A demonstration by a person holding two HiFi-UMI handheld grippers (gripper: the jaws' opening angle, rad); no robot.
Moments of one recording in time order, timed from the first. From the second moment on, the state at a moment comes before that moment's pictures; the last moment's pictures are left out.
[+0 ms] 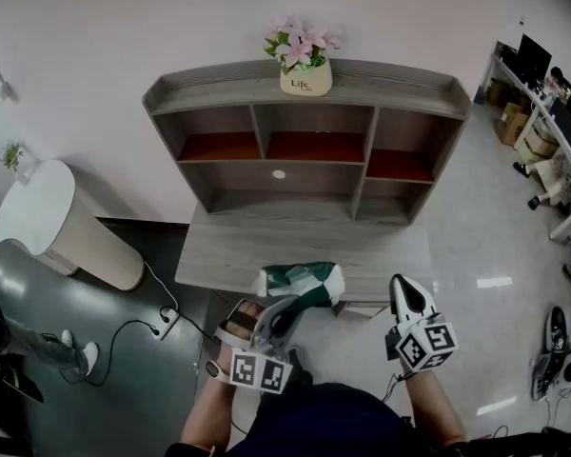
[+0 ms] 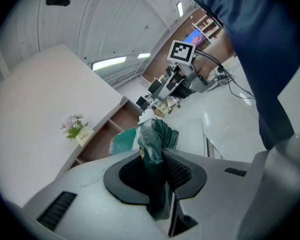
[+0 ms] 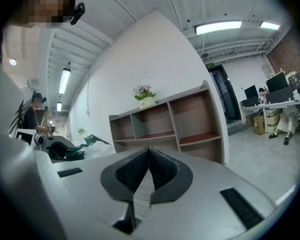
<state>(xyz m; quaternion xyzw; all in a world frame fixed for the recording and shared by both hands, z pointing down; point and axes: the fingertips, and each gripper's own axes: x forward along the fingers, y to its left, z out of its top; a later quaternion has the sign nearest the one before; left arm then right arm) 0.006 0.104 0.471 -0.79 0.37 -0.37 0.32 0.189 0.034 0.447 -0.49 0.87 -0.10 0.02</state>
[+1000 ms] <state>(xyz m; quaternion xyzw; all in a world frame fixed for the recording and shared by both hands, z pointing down) -0.074 -0.011 0.488 -0.83 0.31 -0.33 0.31 0.110 -0.057 0.467 -0.54 0.83 -0.12 -0.03</state>
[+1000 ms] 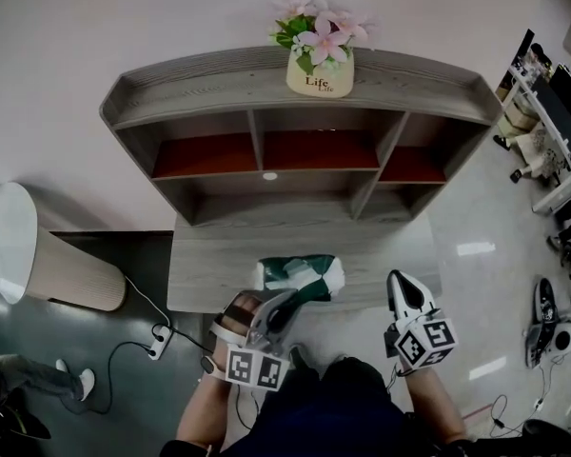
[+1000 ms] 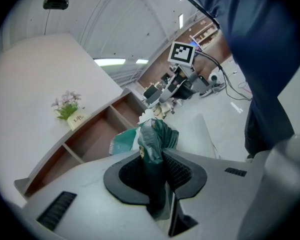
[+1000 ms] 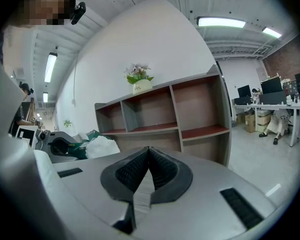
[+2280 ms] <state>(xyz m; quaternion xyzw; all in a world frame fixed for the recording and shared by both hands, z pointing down) -0.016 -0.140 0.461 -0.78 0.38 -0.39 0.31 0.149 -0.195 0.473 -0.44 0.89 -0.15 0.00</state>
